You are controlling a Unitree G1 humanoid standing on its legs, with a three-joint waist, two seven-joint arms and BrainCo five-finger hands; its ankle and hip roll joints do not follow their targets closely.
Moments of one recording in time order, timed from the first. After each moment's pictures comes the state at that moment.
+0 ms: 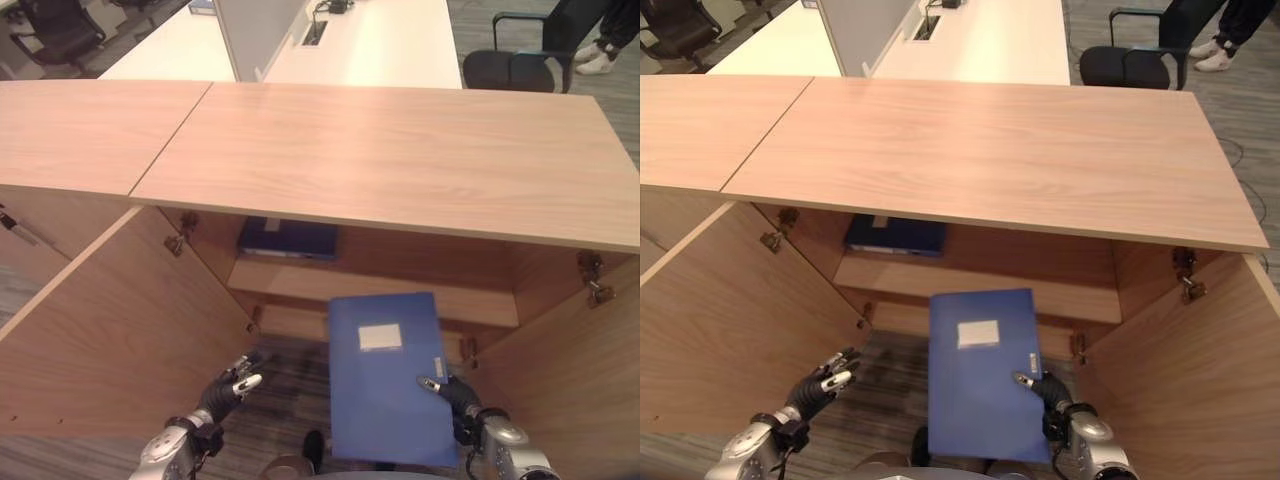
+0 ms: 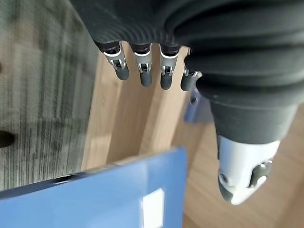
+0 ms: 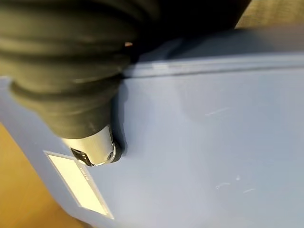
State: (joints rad) left arm 0.18 0.39 -0.12 0.52 -0.56 -0.05 -0.42; right arm -0.02 -0.31 0.11 0.80 0.54 -0.03 0.21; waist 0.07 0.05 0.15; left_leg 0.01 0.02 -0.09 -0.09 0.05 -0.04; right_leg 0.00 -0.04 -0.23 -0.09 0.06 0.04
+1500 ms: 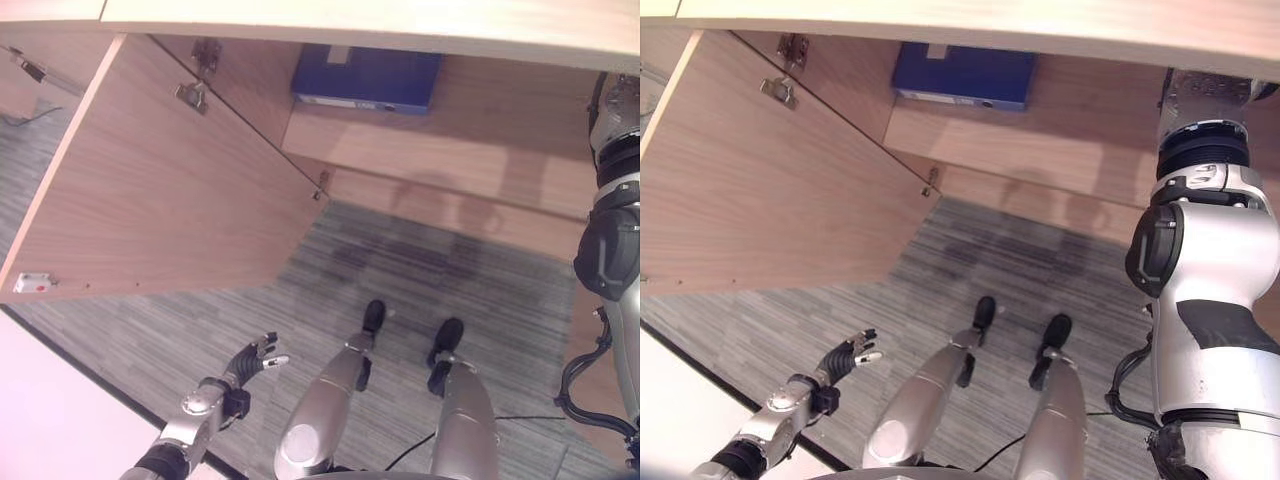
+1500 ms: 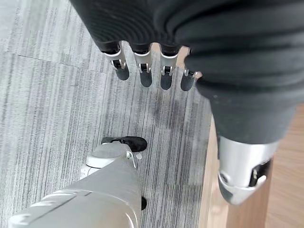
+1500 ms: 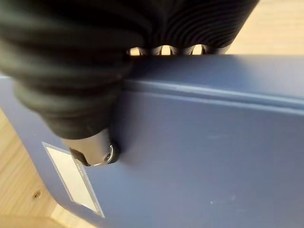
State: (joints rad) left arm -0.07 0.47 -0.45 0.63 -0.53 -0.13 -0.18; right arm -1.53 -0.63 -0.15 1.19 1.36 -0.50 -0.37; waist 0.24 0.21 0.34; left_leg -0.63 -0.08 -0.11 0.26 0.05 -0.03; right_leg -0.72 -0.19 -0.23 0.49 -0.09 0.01
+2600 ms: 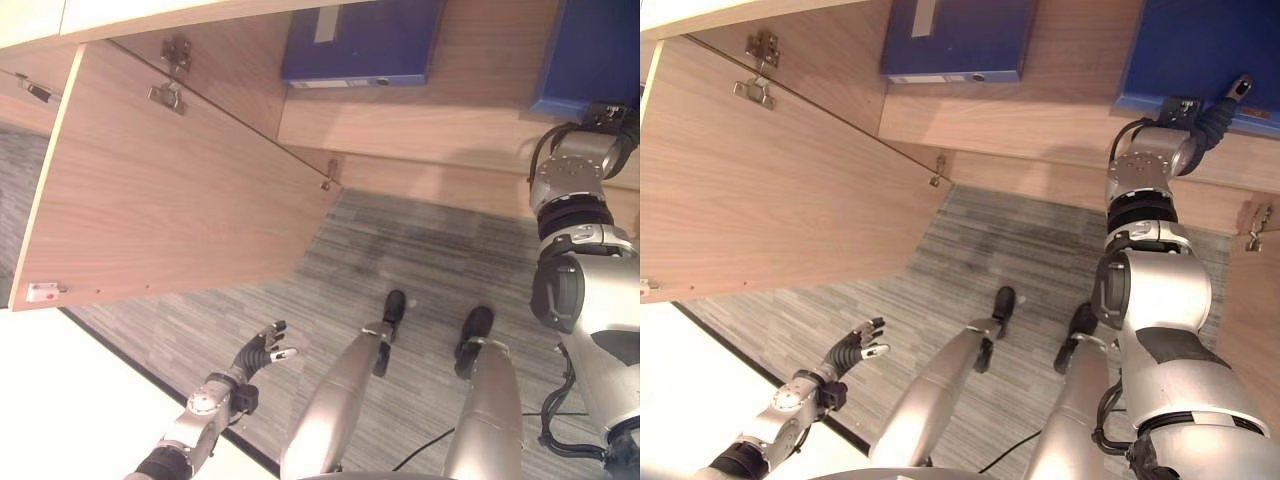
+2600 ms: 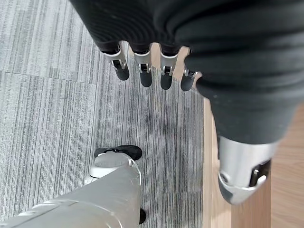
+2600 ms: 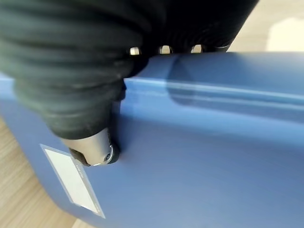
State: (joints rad) left arm -0.03 0.47 -0.47 0.54 -0.55 -0.16 -0.14; right arm -1.31 -0.53 -0.19 1.17 1.39 -0.54 -0.42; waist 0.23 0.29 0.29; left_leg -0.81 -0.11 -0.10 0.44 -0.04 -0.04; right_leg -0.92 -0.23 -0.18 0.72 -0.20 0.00
